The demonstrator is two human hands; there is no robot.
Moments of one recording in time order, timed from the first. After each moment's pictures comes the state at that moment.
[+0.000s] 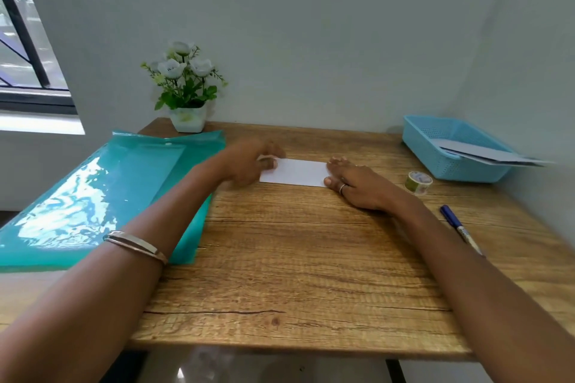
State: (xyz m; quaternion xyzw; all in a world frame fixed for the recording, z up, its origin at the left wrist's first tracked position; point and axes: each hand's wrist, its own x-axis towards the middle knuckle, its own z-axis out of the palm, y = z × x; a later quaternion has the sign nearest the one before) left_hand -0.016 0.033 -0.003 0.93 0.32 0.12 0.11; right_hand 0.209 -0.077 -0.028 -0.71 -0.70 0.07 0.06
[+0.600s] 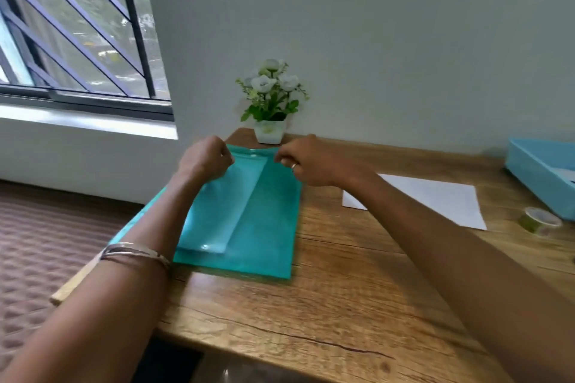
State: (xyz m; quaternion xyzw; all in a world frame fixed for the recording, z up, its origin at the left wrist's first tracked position) left_hand -0.184 0.083 -0.003 0.72 0.65 0.23 0.07; right_hand 0.015 0.025 0.022 -0.53 -0.84 0.01 0.14
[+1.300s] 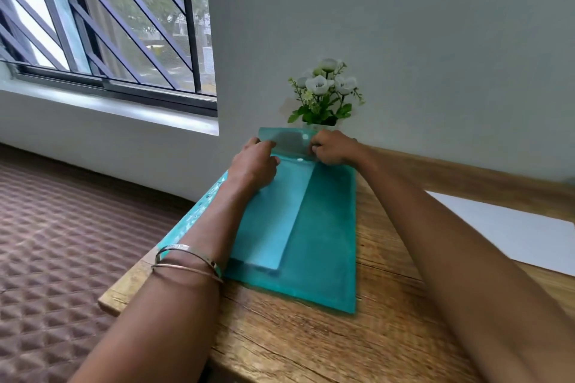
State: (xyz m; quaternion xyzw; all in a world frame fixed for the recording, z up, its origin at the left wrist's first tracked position) left_hand -0.189 0.107 -0.025 0.72 0.63 0.27 0.10; right_hand -0.022 0.135 0.014 -0.64 -0.76 0.08 0.07
